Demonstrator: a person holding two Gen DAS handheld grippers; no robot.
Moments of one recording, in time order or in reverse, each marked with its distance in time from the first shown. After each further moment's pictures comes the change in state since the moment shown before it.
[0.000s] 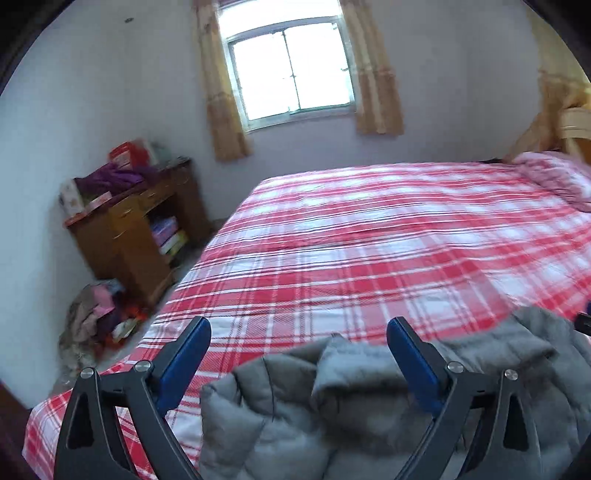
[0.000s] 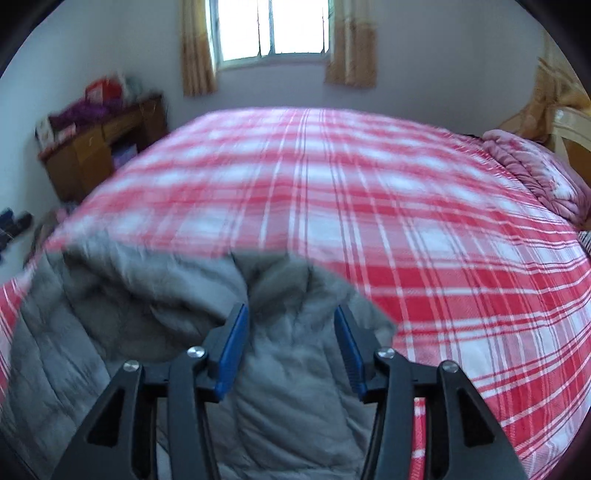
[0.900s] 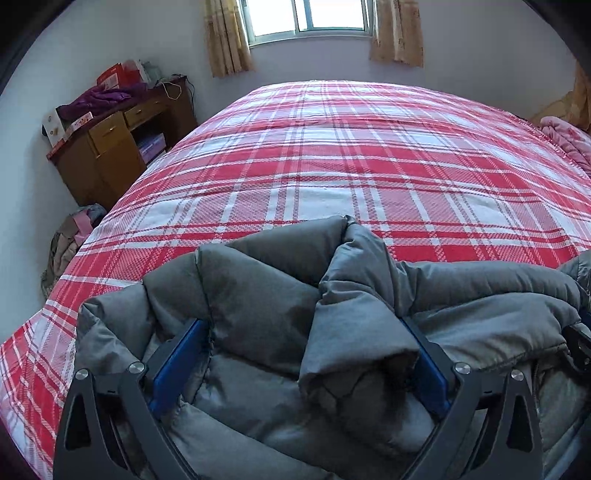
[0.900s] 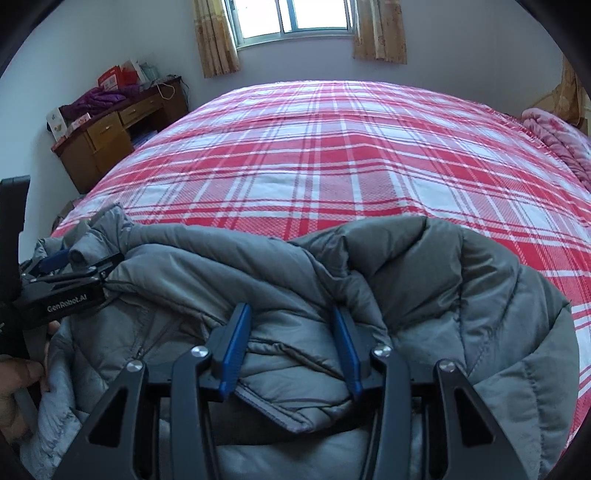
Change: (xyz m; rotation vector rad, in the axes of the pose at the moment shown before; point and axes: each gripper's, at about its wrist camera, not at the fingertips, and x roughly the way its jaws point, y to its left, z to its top) left arm 0.108 -0.014 -0.082 -0.061 0.301 -0.031; right arm 0.094 0.071 -0.026 -0.016 0.099 0.101
